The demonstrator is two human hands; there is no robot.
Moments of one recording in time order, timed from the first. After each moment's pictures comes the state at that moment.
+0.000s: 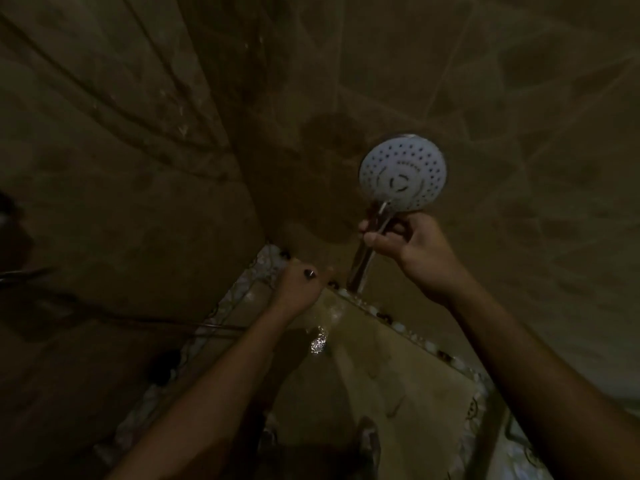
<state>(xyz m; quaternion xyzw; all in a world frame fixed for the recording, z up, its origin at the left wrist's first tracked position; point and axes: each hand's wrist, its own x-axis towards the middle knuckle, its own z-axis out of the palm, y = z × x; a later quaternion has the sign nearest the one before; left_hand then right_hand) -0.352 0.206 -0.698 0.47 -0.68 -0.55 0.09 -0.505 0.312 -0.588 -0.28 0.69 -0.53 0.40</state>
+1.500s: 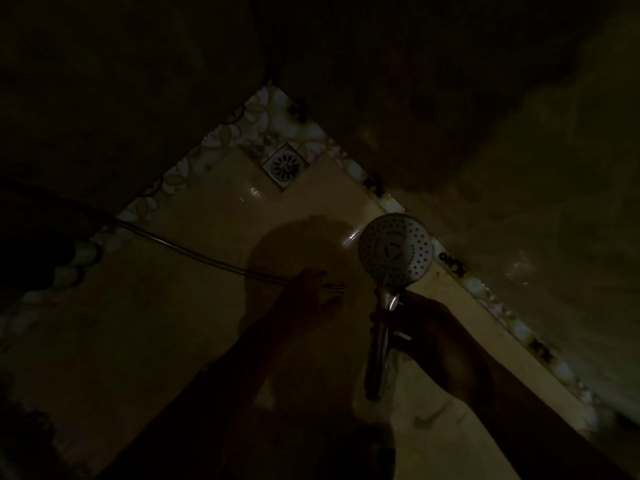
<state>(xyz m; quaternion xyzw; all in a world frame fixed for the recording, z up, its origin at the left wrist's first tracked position) -0.318 0.256 -1.294 0.48 -0.71 -0.48 -0.16 -0.484 0.365 -1.188 -0.05 0.64 -0.38 0.67</state>
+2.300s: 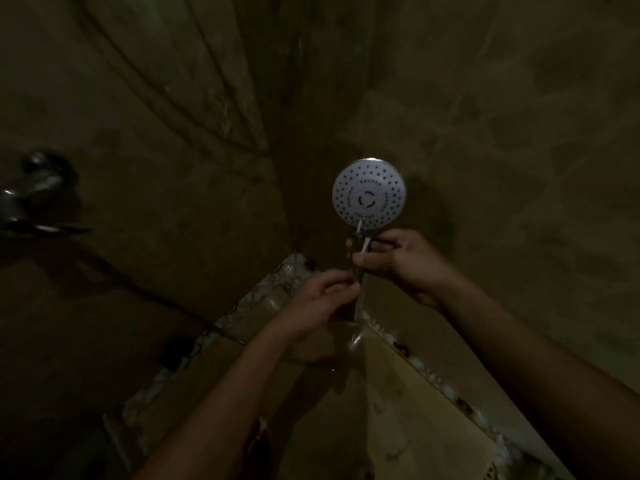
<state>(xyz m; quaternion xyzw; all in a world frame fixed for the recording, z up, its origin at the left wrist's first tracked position) -0.356 0.262 -0.667 0.41 -0.52 -0.74 0.11 -0.527 0.302 -0.624 -0.27 0.61 -0.49 0.57</state>
